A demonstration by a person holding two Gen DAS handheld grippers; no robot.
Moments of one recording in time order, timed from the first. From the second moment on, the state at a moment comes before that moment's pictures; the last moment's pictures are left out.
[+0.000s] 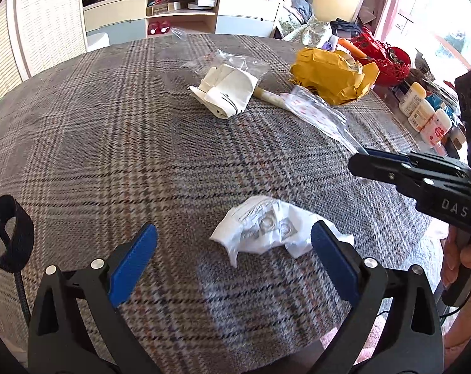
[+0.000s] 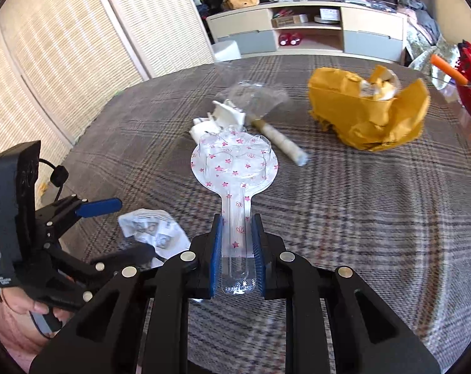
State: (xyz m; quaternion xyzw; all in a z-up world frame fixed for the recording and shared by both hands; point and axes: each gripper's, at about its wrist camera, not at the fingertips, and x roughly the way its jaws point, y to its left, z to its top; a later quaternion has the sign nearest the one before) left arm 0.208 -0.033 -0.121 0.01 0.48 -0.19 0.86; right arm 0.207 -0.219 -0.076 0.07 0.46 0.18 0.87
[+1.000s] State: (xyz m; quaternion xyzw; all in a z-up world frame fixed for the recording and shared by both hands) left arm 0.108 -0.037 -0.083 0.04 0.44 -0.19 0.88; right arm 0.103 -0.212 -0.057 0.08 0.44 0.18 0.88
